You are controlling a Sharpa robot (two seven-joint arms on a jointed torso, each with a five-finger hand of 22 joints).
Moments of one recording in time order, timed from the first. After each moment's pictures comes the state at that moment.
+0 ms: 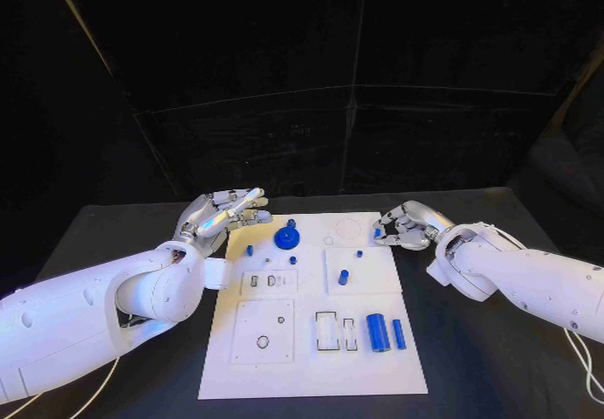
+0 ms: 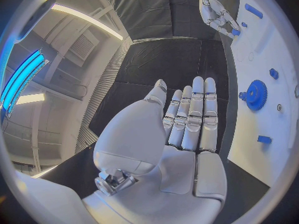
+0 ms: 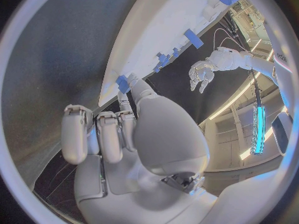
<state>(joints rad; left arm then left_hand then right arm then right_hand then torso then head) 1.15 -0.90 0.03 1.61 0.08 -0.36 0.52 1.41 0.07 -0.03 0.13 0.05 0.96 0.21 0.14 0.07 1.06 0.16 0.11 0.07 1.14 0.10 0.19 0.19 0.18 0.95 0.21 0.34 0.12 1.15 -0.82 0.02 1.29 -1.10 -0.39 0.08 1.43 -0.01 0.07 0.01 0.22 0.98 0.16 0.10 0.07 1.46 0.08 1.48 1.31 1.47 0.01 1.55 1.31 0.06 1.44 0.11 1.47 1.31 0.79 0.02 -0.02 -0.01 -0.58</state>
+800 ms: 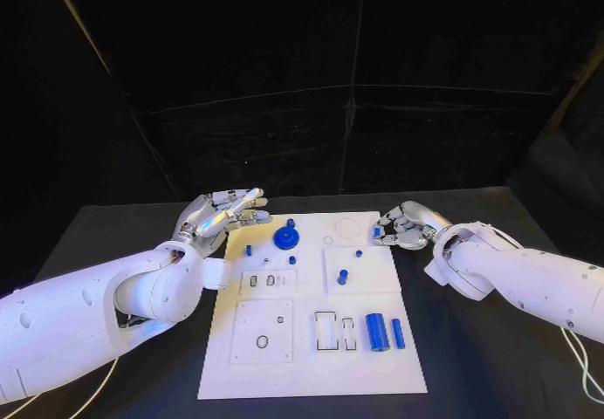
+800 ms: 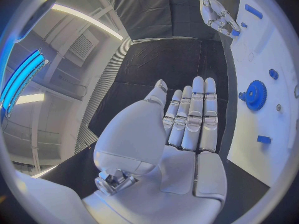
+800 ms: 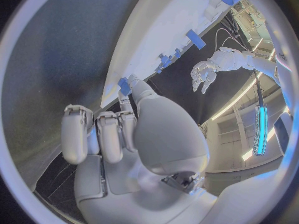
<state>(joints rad) 1.15 -0.90 0.03 1.61 0.08 -0.36 0.51 1.42 0.07 -0.03 0.13 0.05 0.96 0.21 0.14 0.07 1.06 0.16 0.11 0.07 1.14 0.10 0.19 0.19 0.18 0.95 0.21 0.34 0.12 1.15 -0.81 0.02 1.28 -1.10 -0.38 0.05 1.42 0.00 0.08 0.00 0.22 1.00 0.15 0.11 0.08 1.46 0.08 1.48 1.31 1.47 0.00 1.55 1.31 0.06 1.44 0.11 1.47 1.30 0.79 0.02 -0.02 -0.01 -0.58</state>
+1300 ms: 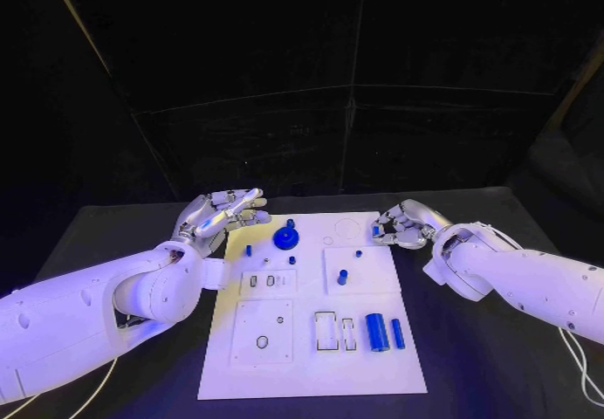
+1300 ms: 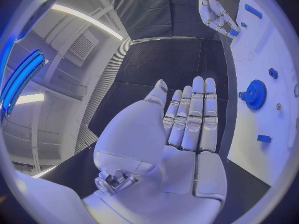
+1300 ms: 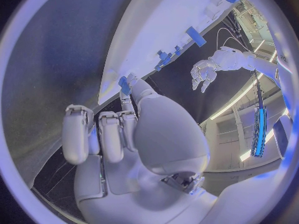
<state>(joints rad) 1.15 -0.90 0.03 1.61 0.08 -0.36 0.51 1.42 0.07 -0.03 0.12 0.05 0.96 0.21 0.13 0.07 1.06 0.16 0.11 0.07 1.14 0.10 0.19 0.19 0.18 0.95 0.21 0.34 0.12 1.15 -0.82 0.02 1.31 -1.11 -0.43 0.04 1.44 0.02 0.13 -0.02 0.22 1.05 0.13 0.13 0.08 1.46 0.06 1.49 1.31 1.47 -0.01 1.55 1.31 0.06 1.45 0.09 1.47 1.31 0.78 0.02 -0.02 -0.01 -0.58</state>
